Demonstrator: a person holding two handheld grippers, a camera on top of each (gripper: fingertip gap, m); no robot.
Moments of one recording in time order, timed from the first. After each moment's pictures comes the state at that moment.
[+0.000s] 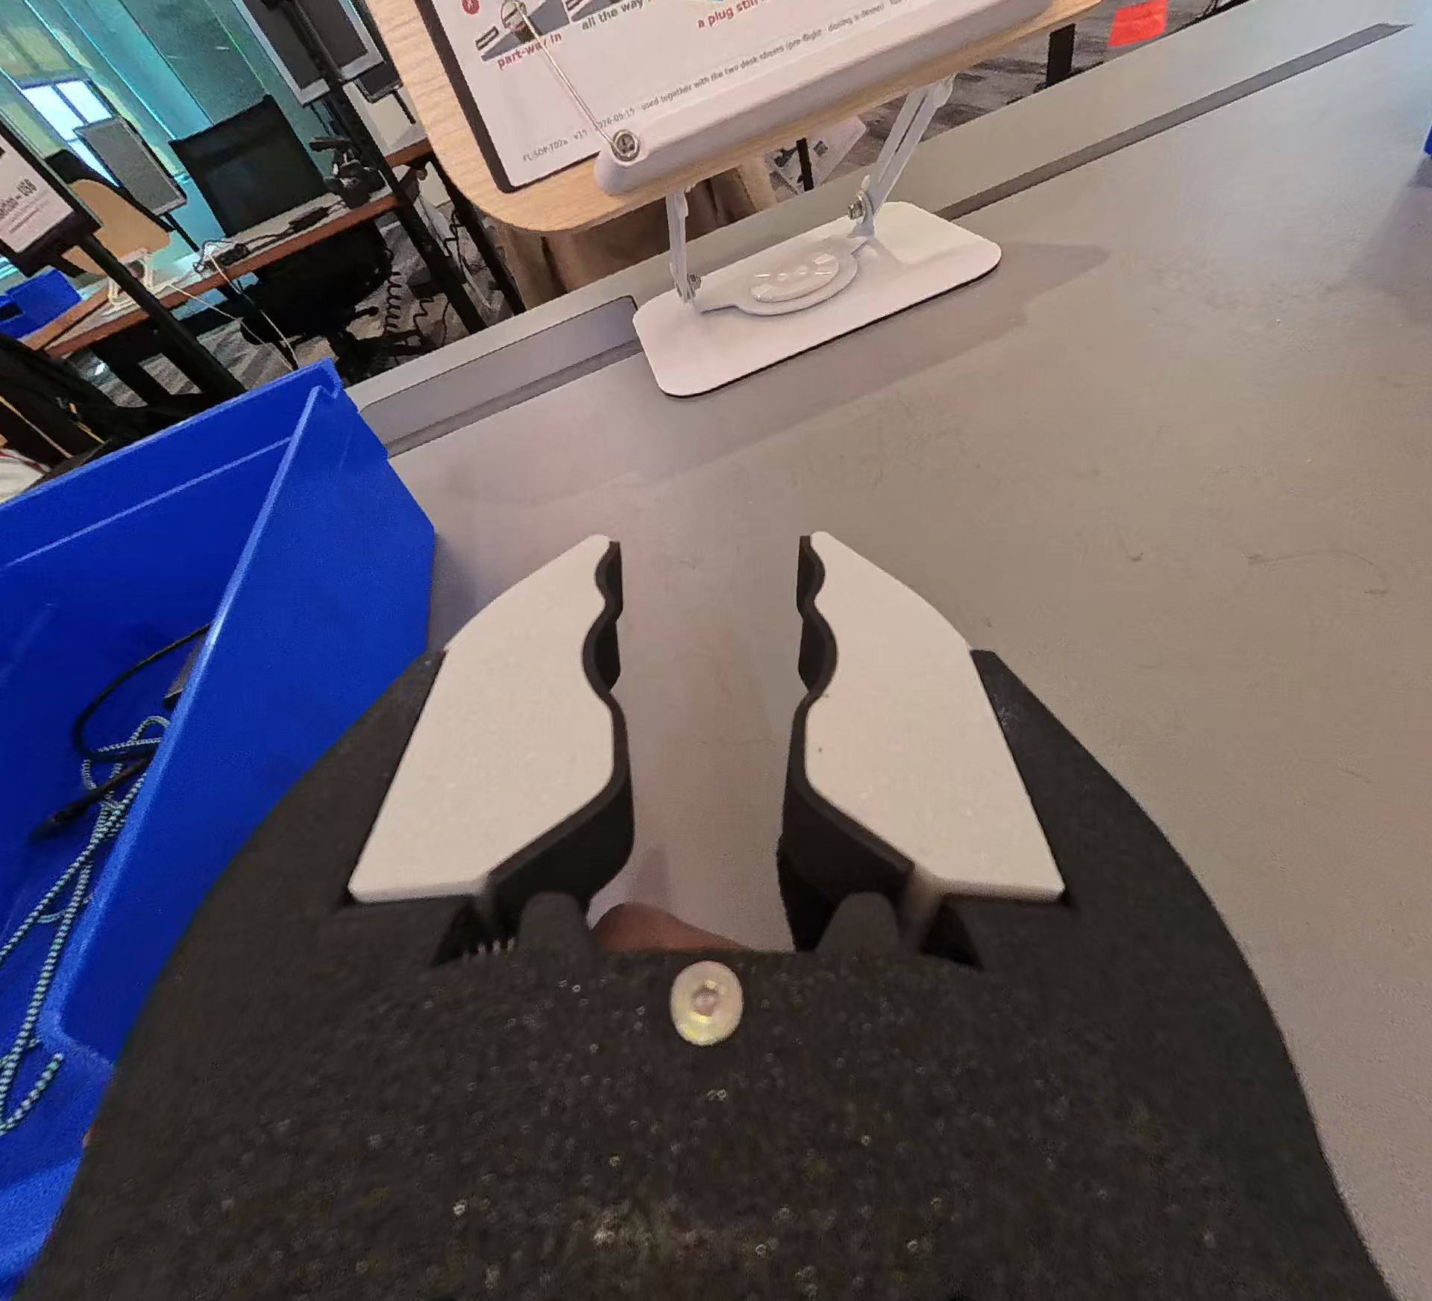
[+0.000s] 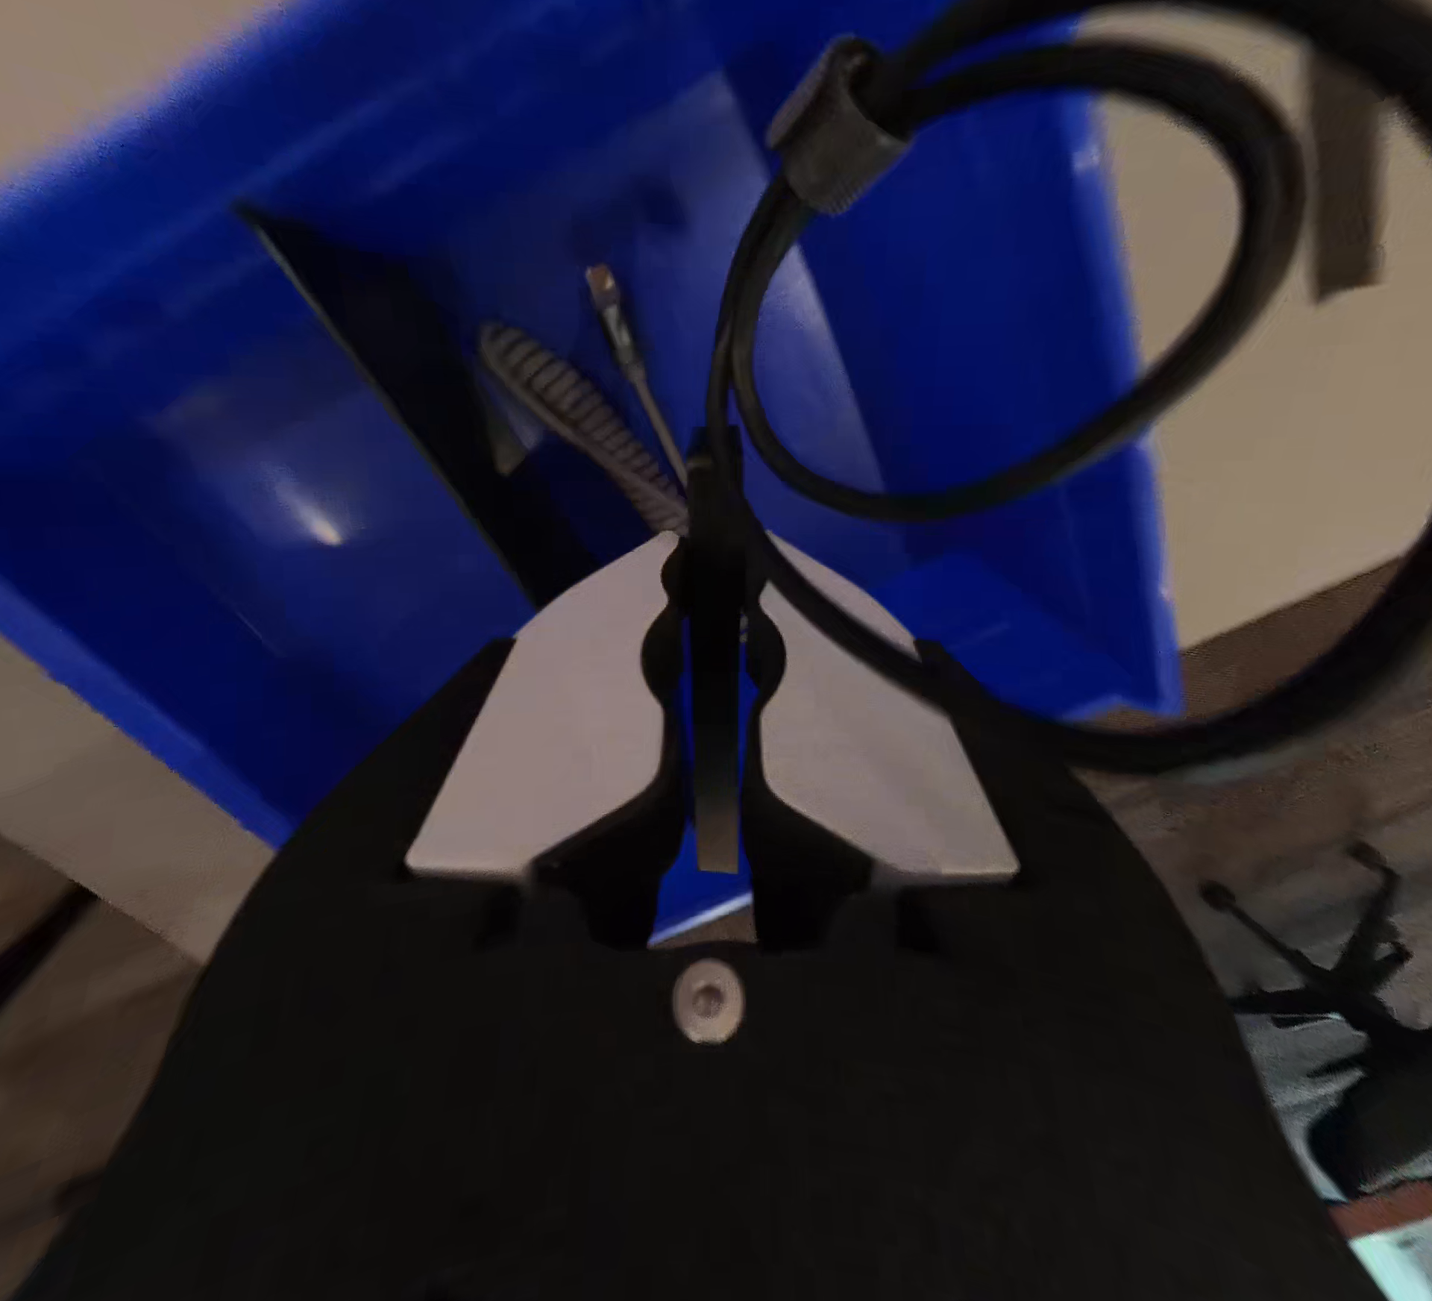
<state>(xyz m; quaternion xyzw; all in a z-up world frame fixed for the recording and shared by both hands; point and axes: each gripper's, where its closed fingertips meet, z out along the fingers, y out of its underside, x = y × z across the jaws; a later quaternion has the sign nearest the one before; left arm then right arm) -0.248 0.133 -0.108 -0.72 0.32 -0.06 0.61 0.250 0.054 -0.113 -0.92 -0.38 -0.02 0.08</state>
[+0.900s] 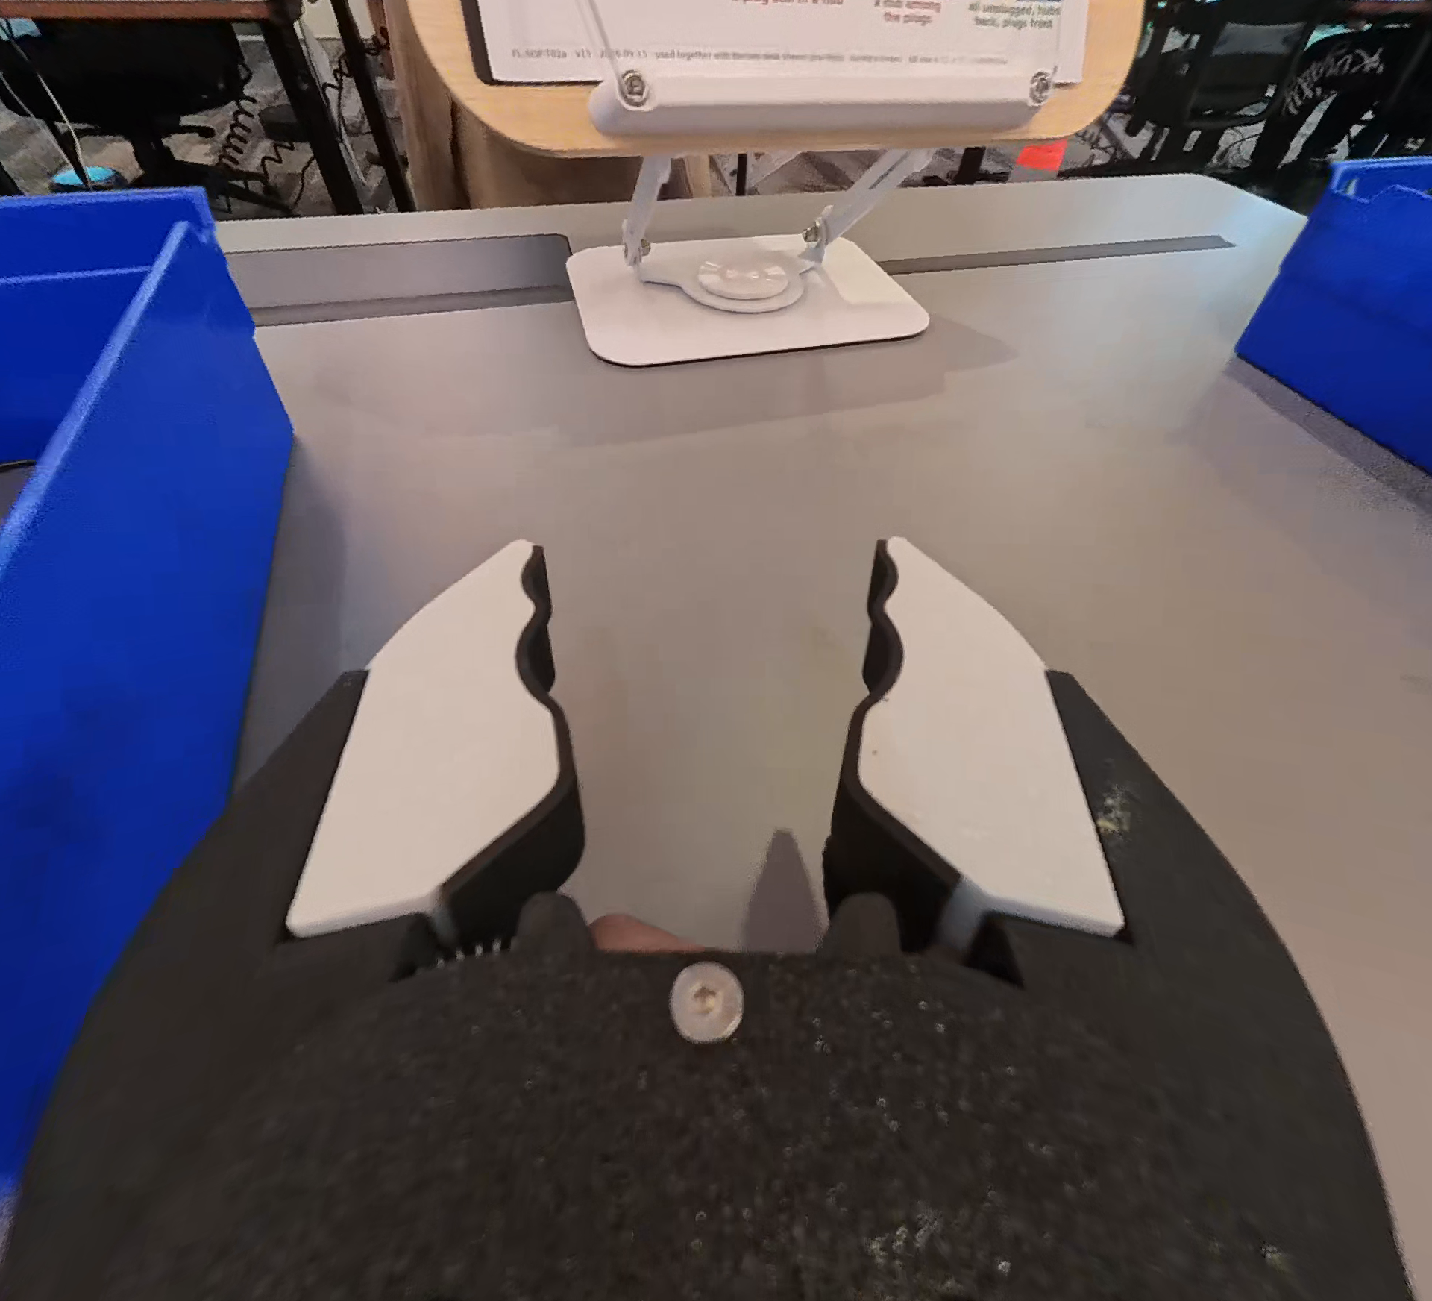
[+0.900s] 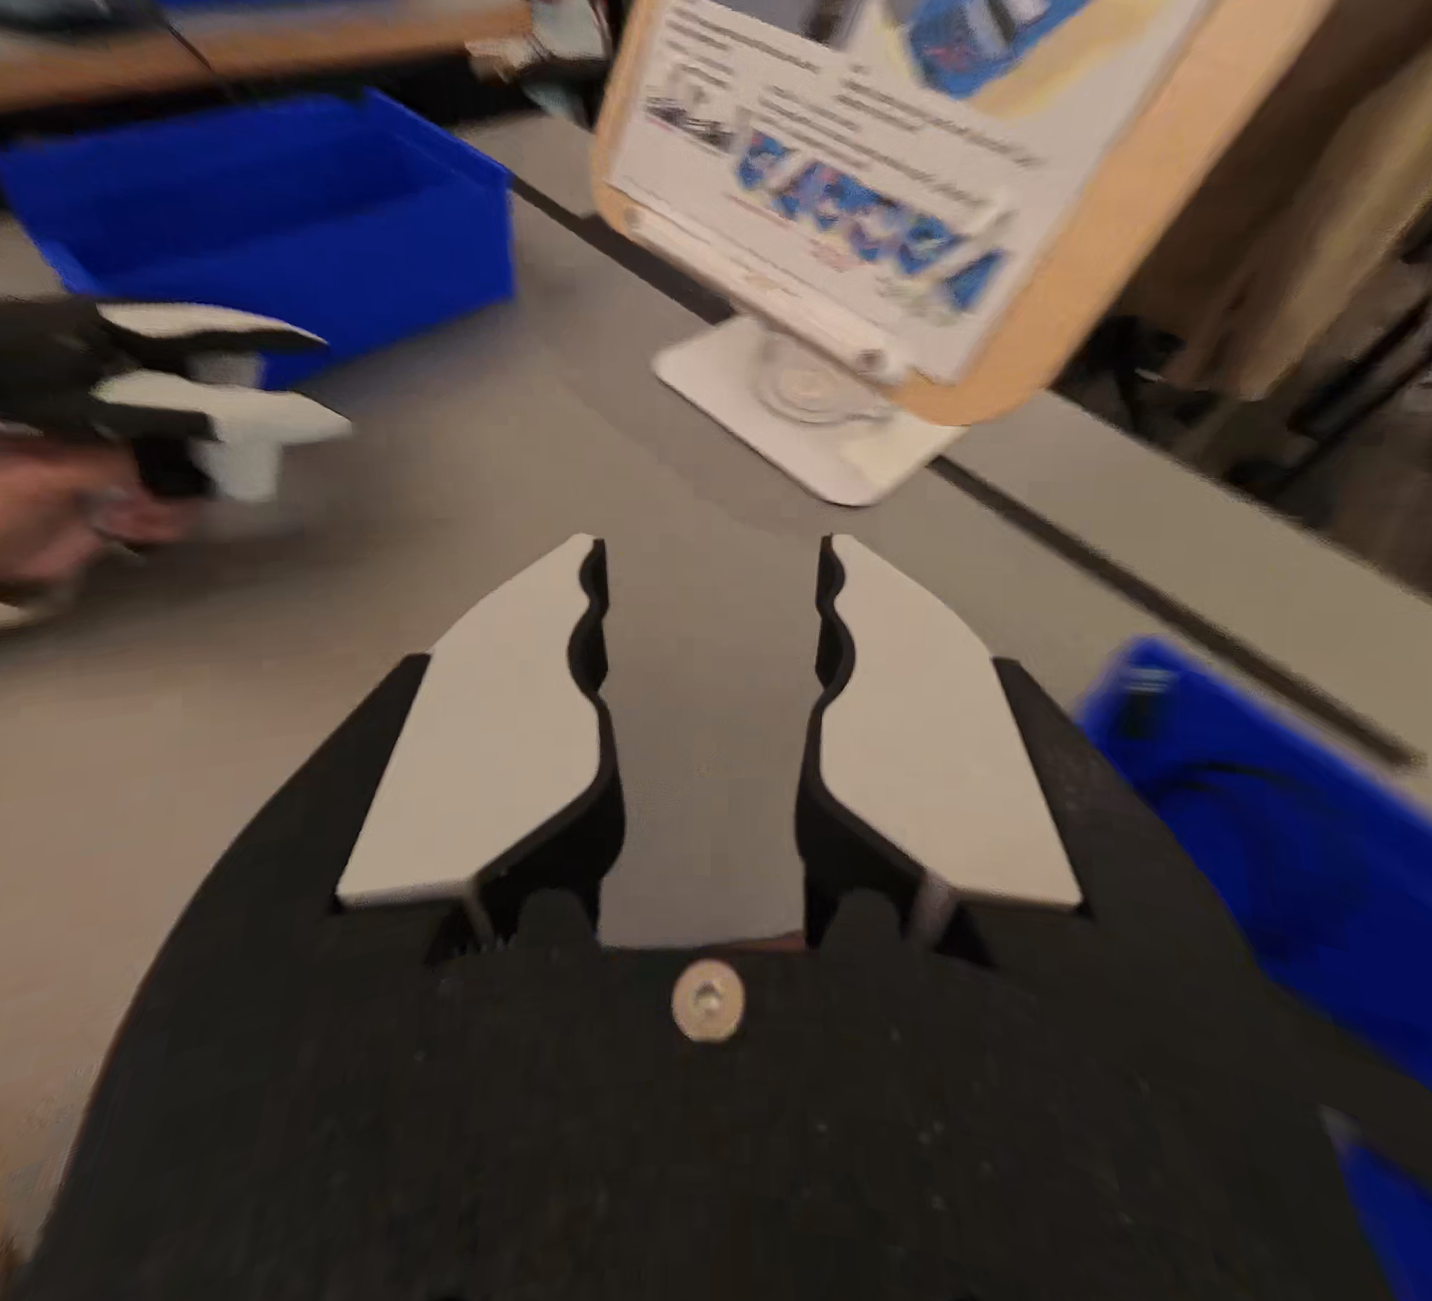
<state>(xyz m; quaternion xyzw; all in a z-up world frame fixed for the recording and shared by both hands) -0.242 0.131 -0.111 -0.77 0.23 -0.19 0.57 0.019 0.047 0.002 -0.79 -0.21 0.10 0.56</state>
